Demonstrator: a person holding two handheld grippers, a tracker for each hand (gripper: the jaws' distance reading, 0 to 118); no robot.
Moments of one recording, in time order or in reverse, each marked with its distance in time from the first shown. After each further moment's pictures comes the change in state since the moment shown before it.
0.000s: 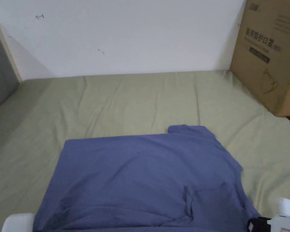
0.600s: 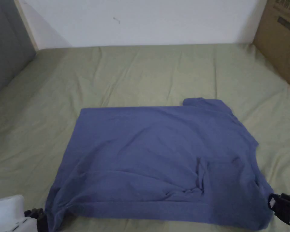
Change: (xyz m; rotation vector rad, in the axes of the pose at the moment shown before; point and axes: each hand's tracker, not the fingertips) left arm -0.033 -0.043 0.045 -0.020 -0.091 0.232; right arm -0.016 -0.030 0.042 0.122 -0.002 0.052
